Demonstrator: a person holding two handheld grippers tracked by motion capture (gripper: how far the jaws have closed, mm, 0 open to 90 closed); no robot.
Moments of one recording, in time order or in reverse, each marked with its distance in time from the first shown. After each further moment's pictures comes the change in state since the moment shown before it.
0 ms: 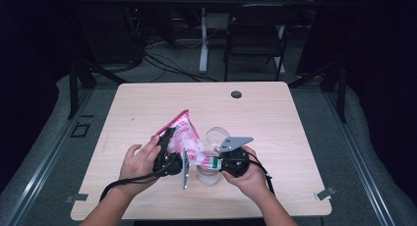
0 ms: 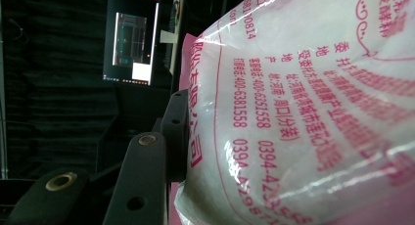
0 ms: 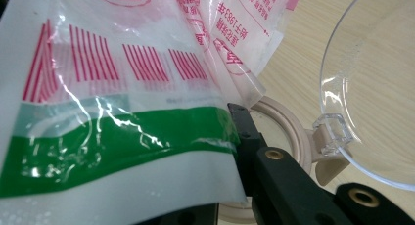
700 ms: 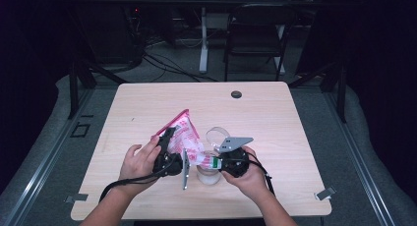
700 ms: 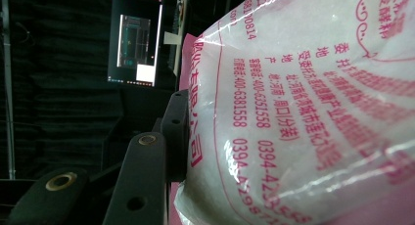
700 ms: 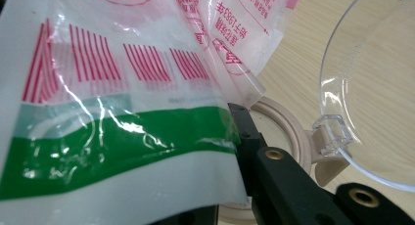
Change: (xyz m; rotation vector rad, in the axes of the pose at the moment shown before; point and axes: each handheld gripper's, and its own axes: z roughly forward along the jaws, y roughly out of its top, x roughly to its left) left arm 0.000 0.001 -0.002 -0.007 0.021 0.017; right arm 0.001 0.000 0.000 -0.007 -0.004 -0.001
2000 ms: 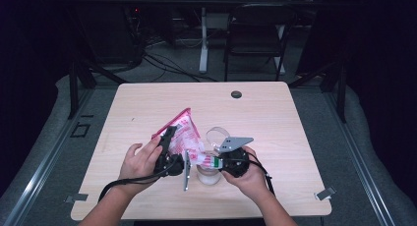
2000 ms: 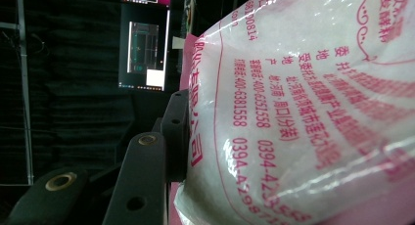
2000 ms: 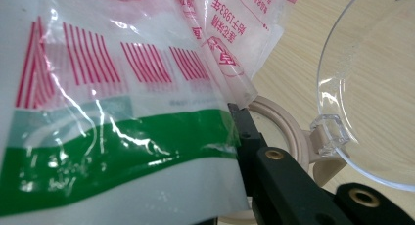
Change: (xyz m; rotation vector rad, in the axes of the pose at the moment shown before) left arm 0.002 0.004 -0.003 -0.008 0.028 0.031; right arm 0.000 0.000 0.000 -0.002 -0.007 0.000
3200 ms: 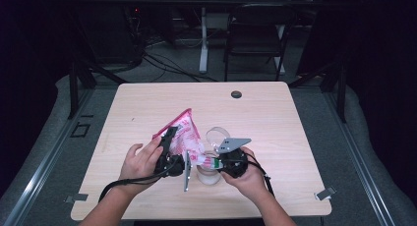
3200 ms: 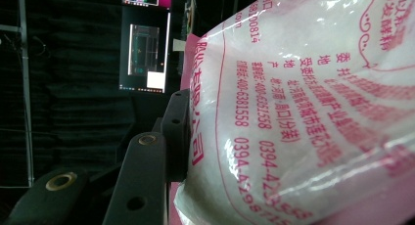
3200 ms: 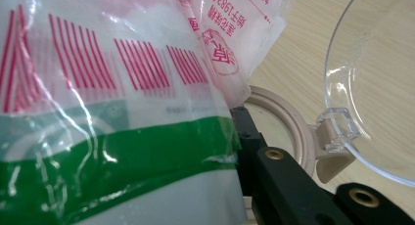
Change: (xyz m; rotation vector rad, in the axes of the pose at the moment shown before) left arm -0.001 0.001 0.000 -0.010 0.000 0.002; right arm 0.000 -0.003 0.006 0.022 0.000 -0.003
